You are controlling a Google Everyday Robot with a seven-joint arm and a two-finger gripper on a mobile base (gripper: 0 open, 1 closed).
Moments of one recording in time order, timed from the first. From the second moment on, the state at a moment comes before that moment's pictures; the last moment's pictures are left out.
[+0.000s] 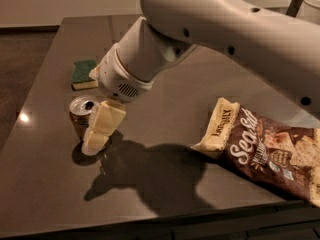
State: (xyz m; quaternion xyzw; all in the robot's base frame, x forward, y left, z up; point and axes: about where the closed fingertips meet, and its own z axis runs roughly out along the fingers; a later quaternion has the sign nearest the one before) arm 0.438 0.138 0.919 -0.72 0.59 0.23 0.28
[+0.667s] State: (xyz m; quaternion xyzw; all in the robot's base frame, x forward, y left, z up) arm 0.434 0.146 0.909 -0.72 0.59 0.24 0.27
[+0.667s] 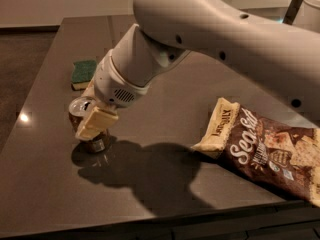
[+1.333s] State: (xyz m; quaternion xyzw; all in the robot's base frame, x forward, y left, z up) arm 0.448 0.122 0.919 -0.70 0.61 0.24 0.27
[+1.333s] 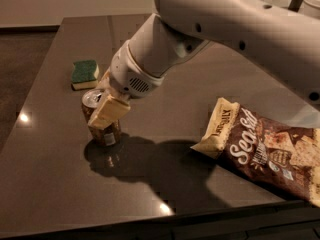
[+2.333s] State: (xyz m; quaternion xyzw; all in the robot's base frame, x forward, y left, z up) arm 0.494 0.009 0.919 -0.62 0.70 0.22 0.28
